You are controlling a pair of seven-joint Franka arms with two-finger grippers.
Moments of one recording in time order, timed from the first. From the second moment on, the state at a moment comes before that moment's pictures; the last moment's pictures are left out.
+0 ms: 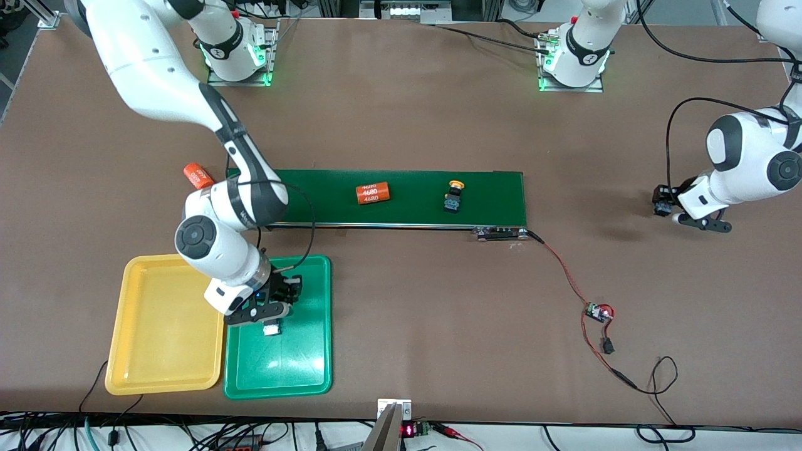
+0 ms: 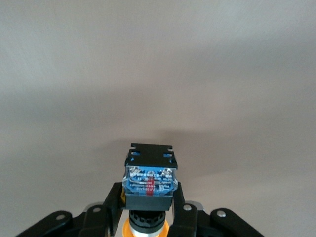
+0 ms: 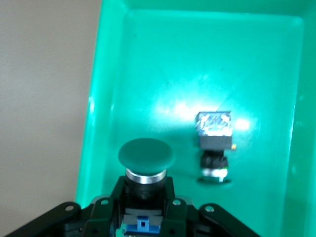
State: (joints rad) left arm 0.60 0.33 -0.30 -2.19 0.24 2.33 0.35; right arm 0.19 0.85 0.16 -1.34 -0.04 2.39 0.12
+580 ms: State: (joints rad) left arm 0.27 0.19 -0.39 -2.17 0.13 2.22 0.08; right arm 0.18 0.88 0.16 -1.33 -0.04 2.42 0.12
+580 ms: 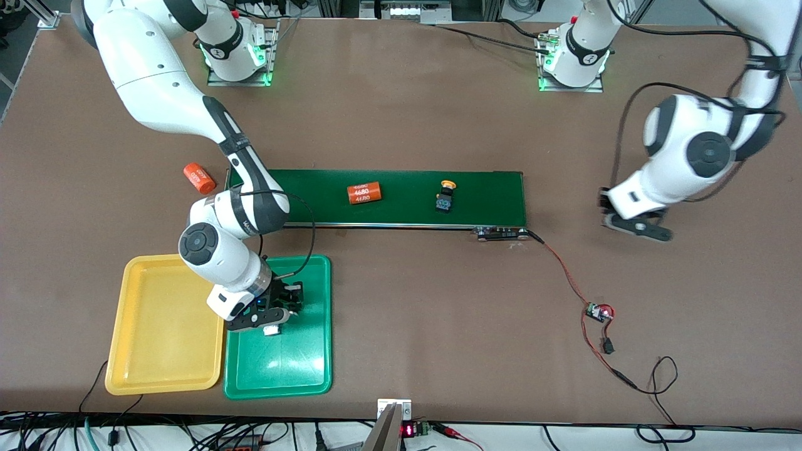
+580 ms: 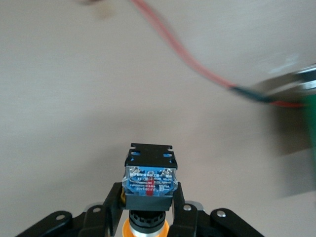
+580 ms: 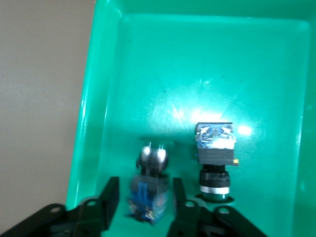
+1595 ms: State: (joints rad) left arm -0.04 0.40 -0.40 -2.00 -0.09 2.19 -0.31; right arm 0.14 0.76 0.16 -1.28 -0.04 2.10 0.11
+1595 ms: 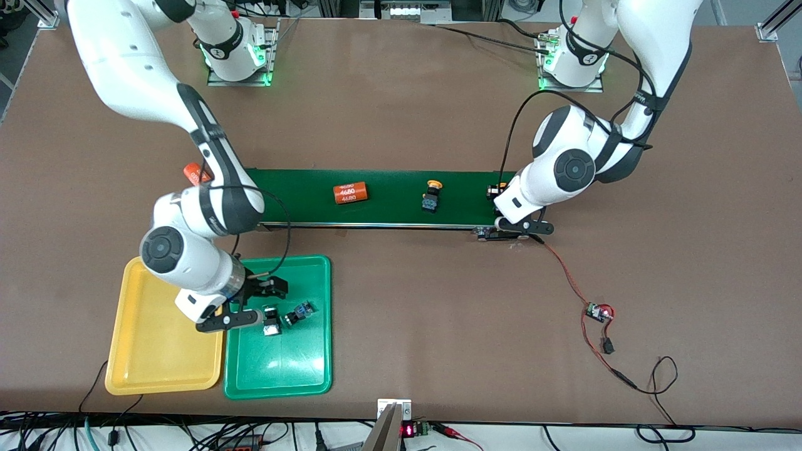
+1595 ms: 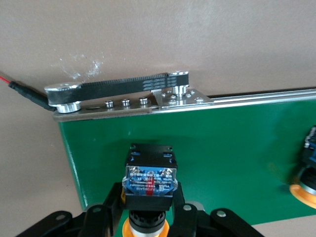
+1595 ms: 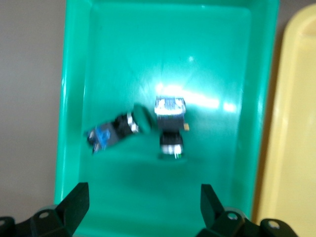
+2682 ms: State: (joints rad) left arm -0.05 0.25 -0.21 -1.93 0.01 2.18 -0.33; right arm -0.02 0.08 0.14 -1.83 -0.04 1.77 -0.05
